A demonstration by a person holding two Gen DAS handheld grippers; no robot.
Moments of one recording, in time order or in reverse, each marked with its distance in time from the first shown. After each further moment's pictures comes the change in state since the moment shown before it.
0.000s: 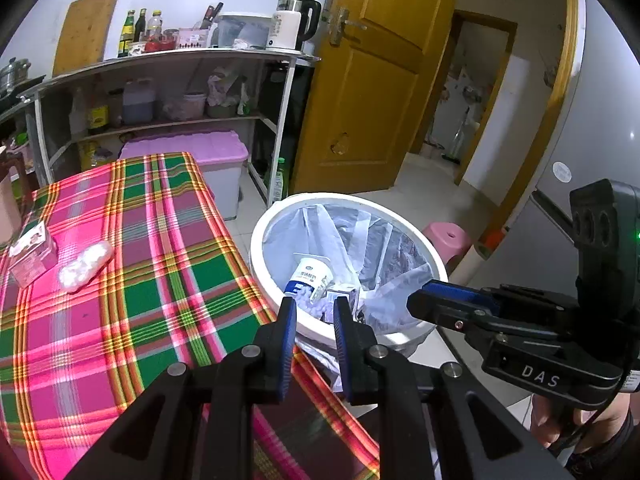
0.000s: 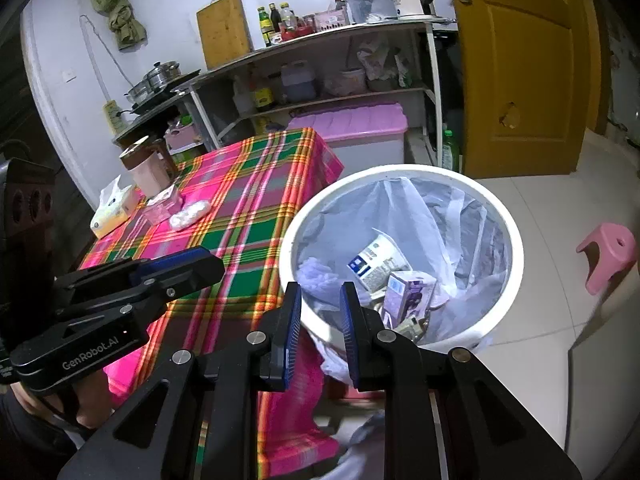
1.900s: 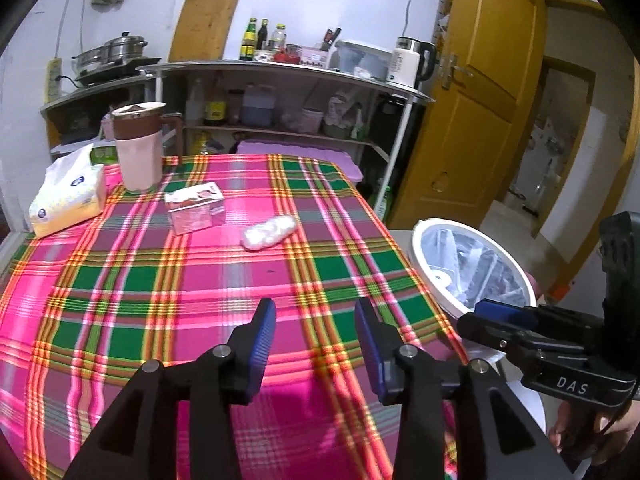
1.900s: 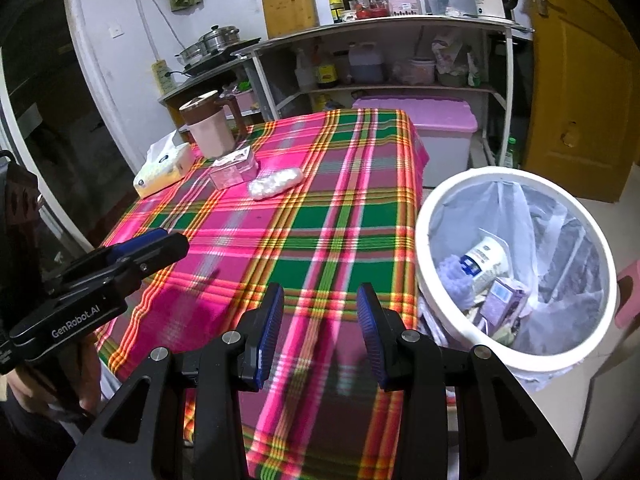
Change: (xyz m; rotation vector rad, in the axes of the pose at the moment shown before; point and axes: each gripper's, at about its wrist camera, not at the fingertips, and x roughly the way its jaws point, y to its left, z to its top) left arm -0.088 0.106 -0.048 -0.195 -0.113 0.293; right arm 0.040 0.099 -0.005 -0.138 0.073 0.120
